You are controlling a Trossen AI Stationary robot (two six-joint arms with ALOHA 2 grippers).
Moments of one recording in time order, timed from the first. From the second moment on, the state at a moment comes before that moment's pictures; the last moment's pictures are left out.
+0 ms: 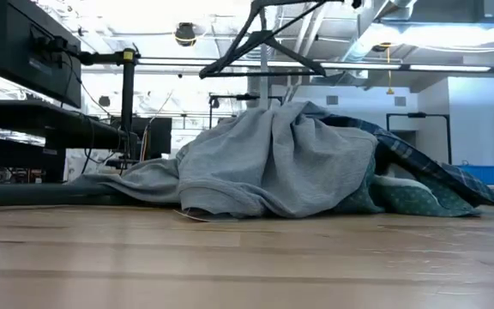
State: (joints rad) left arm 0.81 1.52 2.34 -1.19 -0.04 0.55; right arm -0.90 1.53 1.99 -0.48 -0.18 -0.02
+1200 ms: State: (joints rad) left arm 0.73 1.57 2.33 -1.57 0.07 0.19; right arm -0.81 1.42 1.99 -1.07 -0.26 -0.22
